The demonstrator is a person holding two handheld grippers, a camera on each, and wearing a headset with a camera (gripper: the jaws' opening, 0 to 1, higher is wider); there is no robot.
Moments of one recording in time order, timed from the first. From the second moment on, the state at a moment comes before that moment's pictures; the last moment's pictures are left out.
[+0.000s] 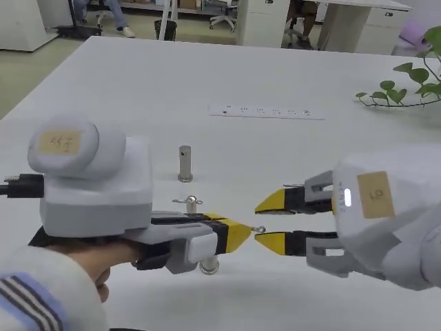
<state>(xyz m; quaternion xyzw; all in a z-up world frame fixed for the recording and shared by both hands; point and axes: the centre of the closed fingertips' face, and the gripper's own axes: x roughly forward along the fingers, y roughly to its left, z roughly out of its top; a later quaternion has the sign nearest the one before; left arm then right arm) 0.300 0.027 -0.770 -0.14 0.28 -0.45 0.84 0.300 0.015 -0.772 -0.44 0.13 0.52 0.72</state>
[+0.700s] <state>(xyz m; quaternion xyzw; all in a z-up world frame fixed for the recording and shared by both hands) 0.270 0.027 -0.755 0.02 0.15 -0.57 0.80 0.268 0.022 -0.785 -0.22 0.25 0.61 0.72</state>
